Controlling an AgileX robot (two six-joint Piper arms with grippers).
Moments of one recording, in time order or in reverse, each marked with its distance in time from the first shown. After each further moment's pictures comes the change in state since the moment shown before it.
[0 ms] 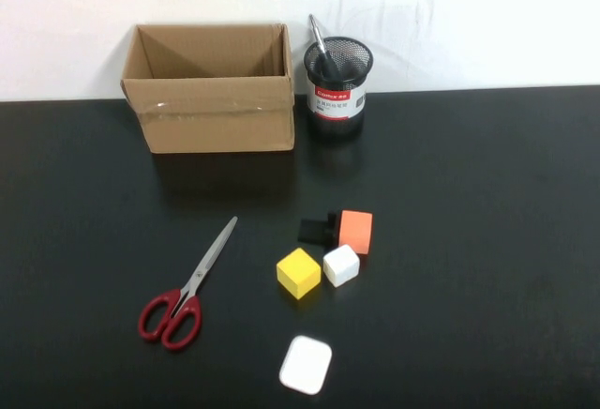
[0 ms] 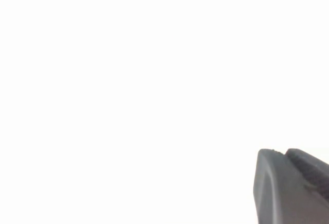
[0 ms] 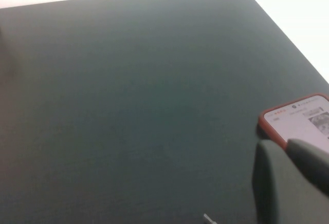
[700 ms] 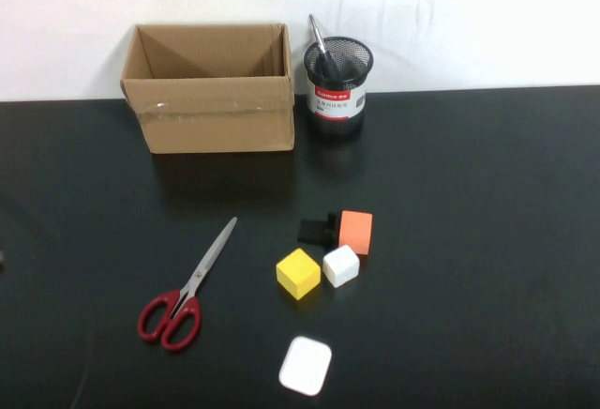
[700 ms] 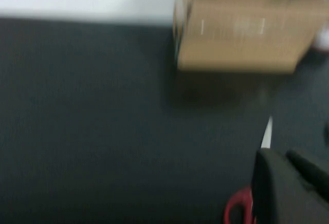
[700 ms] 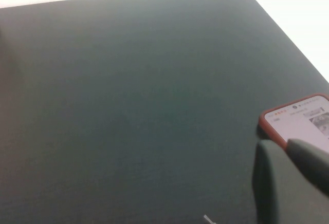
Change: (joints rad) right arm 0.000 0.000 0.000 0.000 0.000 0.000; left arm 0.000 0.650 -0.269 0.016 0.608 0.097
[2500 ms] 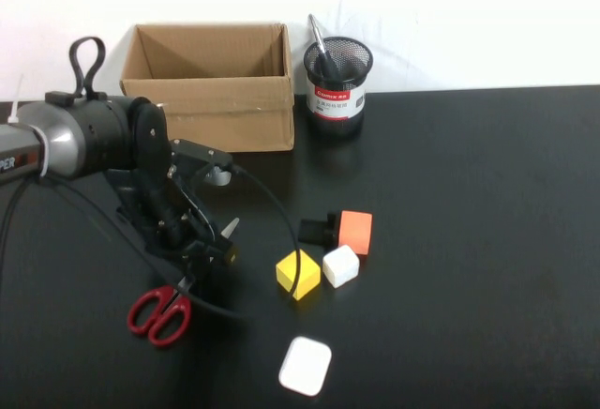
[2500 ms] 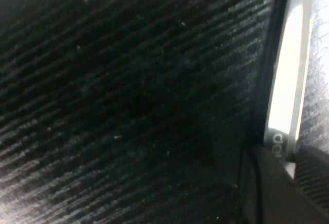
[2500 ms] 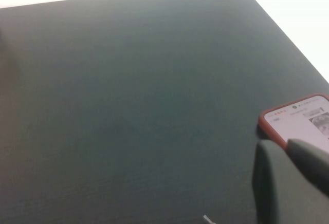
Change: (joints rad) right arm 0.000 0.000 0.000 0.000 0.000 0.000; left arm -0.219 1.291 -0.601 -0.100 0.249 0.357
